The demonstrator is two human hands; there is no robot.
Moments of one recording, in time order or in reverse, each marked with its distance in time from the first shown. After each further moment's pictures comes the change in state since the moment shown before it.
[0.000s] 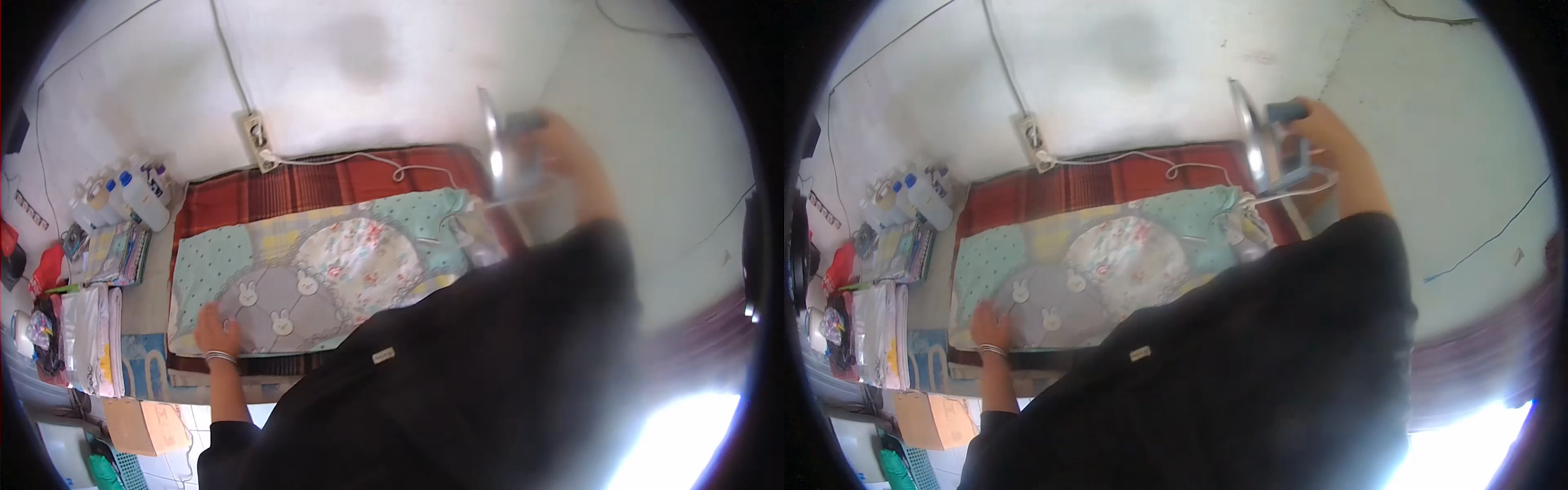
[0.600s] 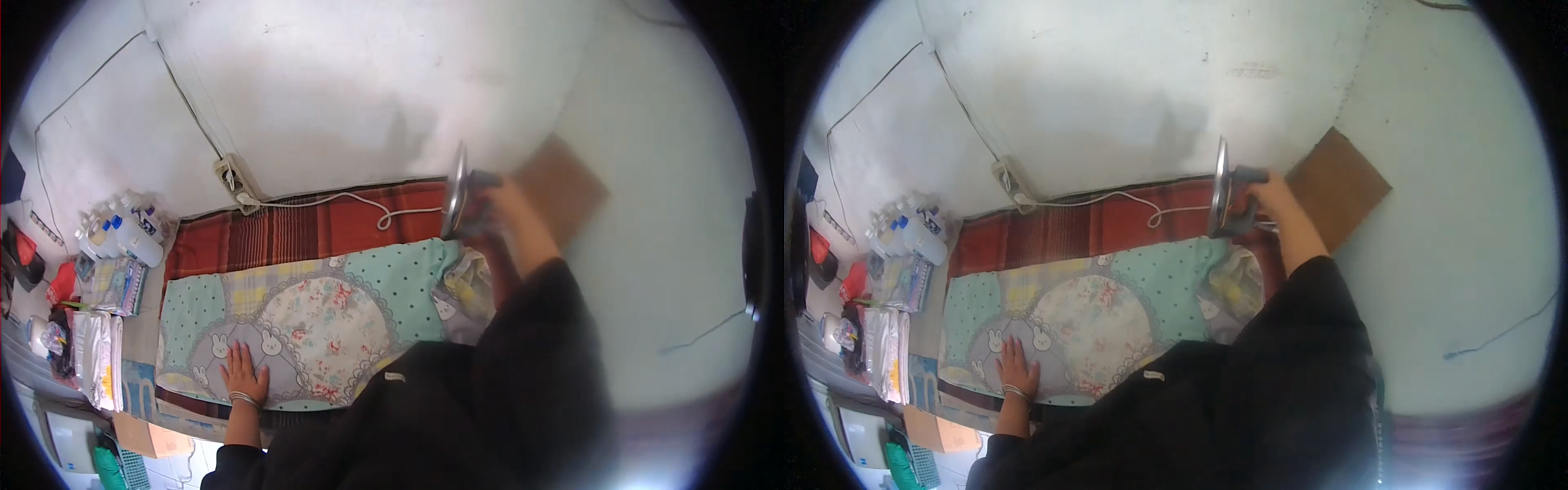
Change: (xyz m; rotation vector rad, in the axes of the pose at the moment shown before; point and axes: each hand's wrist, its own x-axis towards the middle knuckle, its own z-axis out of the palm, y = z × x) left_hand -0.029 0.157 0.022 0.130 -0.313 -0.006; right_hand 0.166 0.213 0.060 0.291 -0.009 0.088
